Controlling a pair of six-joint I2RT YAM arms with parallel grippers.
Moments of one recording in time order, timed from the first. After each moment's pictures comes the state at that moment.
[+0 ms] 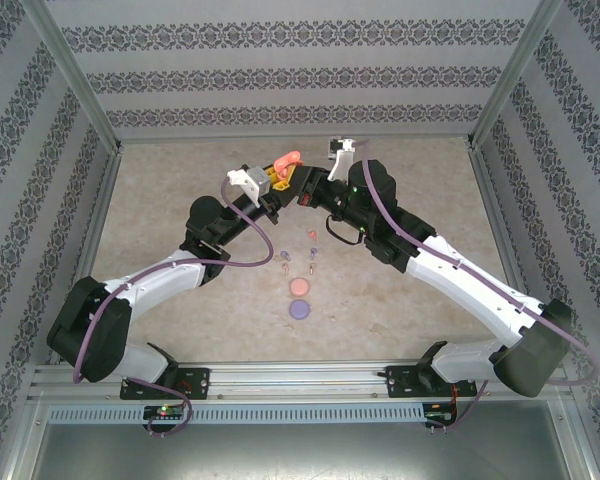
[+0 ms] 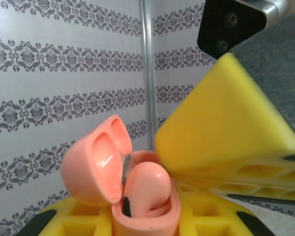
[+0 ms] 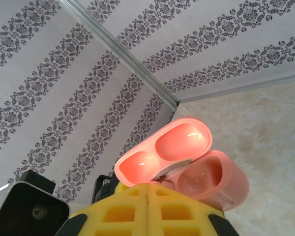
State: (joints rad) left arm -0.54 1.42 0.81 0.93 0.32 -0.03; right arm 0.73 1.30 1.22 -0.04 -0.07 0.78
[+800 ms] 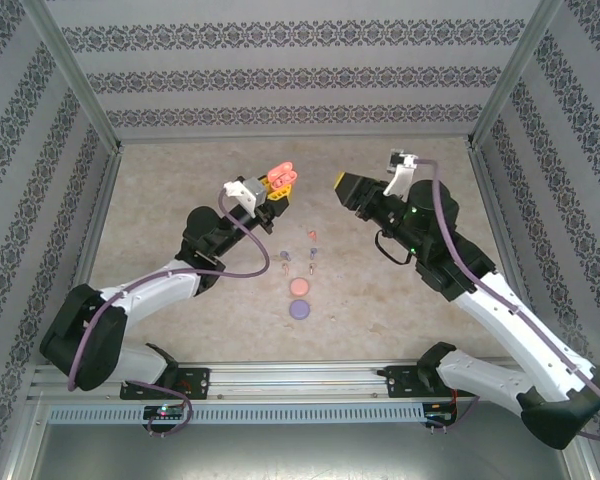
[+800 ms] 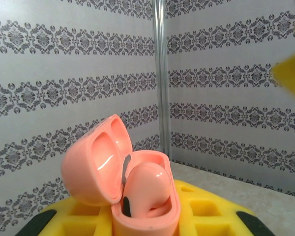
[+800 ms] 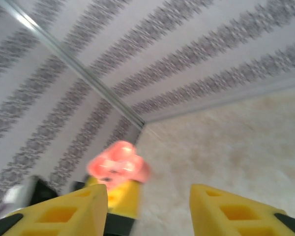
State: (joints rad) left arm -0.54 1.36 0.69 0.92 0.26 0.02; right arm 0.61 1.00 1.07 -0.24 -0.01 0.73
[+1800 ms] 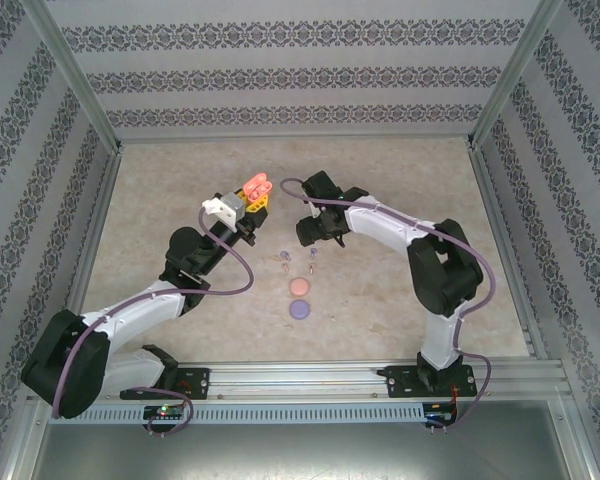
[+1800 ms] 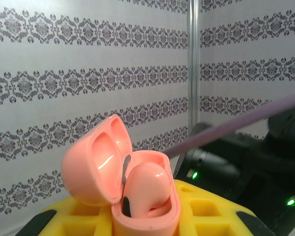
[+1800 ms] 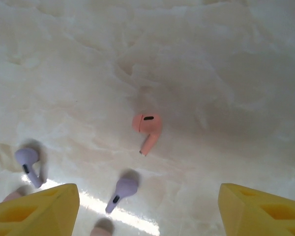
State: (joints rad) left arm -0.50 1.20 0.52 0.93 0.15 0.03; right arm 0.59 1.91 1.41 -0.67 0.03 0.22
